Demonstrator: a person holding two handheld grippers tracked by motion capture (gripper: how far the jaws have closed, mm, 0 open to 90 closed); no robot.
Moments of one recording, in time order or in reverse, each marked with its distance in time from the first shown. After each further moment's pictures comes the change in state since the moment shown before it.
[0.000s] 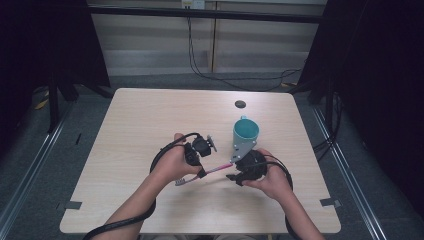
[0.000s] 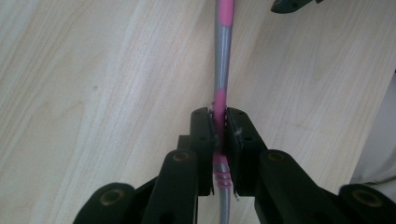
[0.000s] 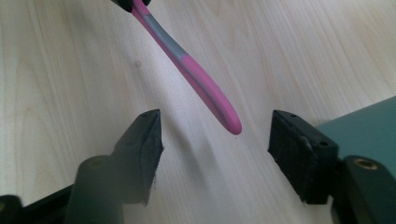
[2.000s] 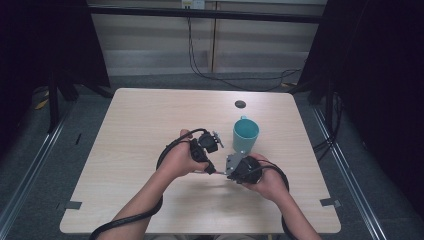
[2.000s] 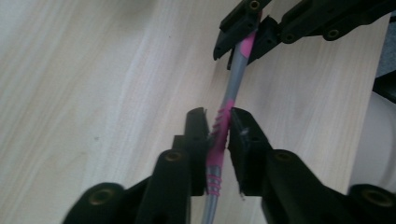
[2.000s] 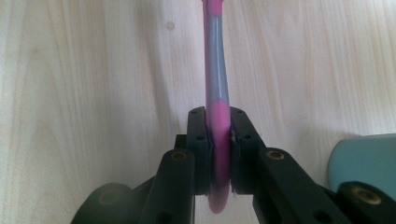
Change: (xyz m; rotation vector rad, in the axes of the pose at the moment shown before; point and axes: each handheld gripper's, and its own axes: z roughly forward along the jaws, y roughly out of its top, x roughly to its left) left arm -0.002 0.015 -0.006 -0.112 -0.016 0.065; right arm 0.011 0.001 0.015 0.104 0.061 -0.203
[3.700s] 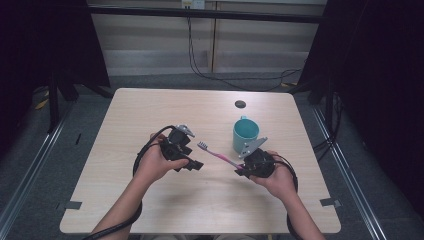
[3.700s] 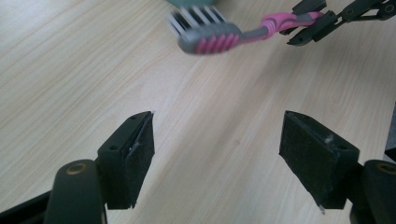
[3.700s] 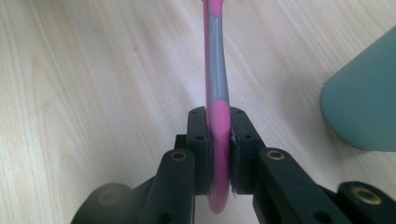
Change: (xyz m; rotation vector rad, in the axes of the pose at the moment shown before) left arm 0.022 -0.061 -0.025 -0.275 0.072 -0.210; right arm -0.016 -0.029 -0.021 -0.096 0.022 0.399
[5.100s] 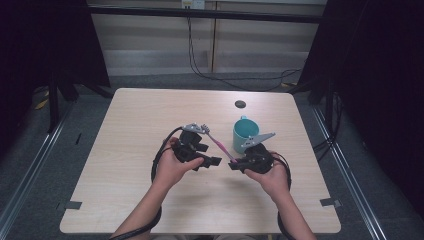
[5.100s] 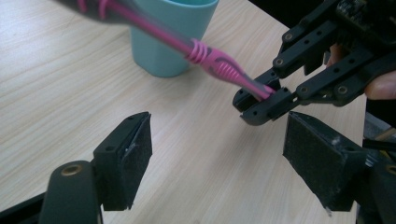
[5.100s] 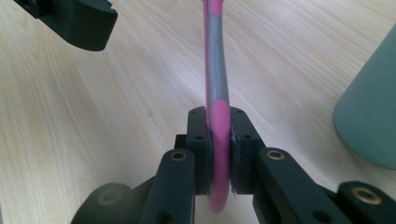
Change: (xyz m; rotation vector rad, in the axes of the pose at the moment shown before) left arm -0.020 0.016 0.022 -0.227 -0.060 -0.081; right arm -0.003 0.005 0.001 -0.186 0.054 0.232
